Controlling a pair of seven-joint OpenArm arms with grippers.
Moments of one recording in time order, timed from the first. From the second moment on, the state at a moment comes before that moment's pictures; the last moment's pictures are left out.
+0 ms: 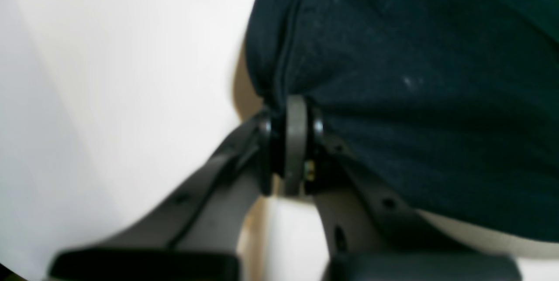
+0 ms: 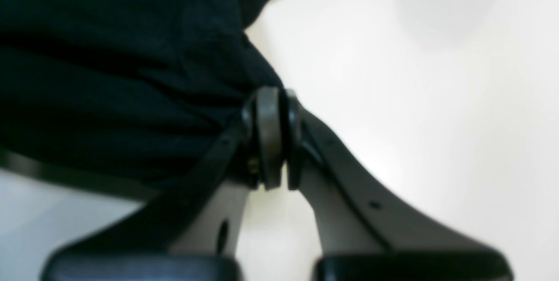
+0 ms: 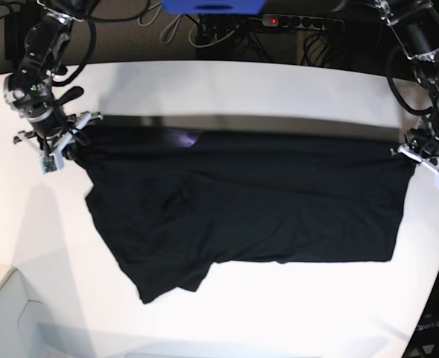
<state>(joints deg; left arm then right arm) -0.2 -19.8 -32.8 77.7 -20.7 -20.9 51.4 -8.8 1.1 32.8 95.4 -7.6 40.5 -31.7</state>
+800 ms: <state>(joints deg) -2.4 -22.3 -32.6 89.2 -20.8 -21.4 59.3 -12.5 5.5 27.6 95.0 -7.4 40.5 -31.6</state>
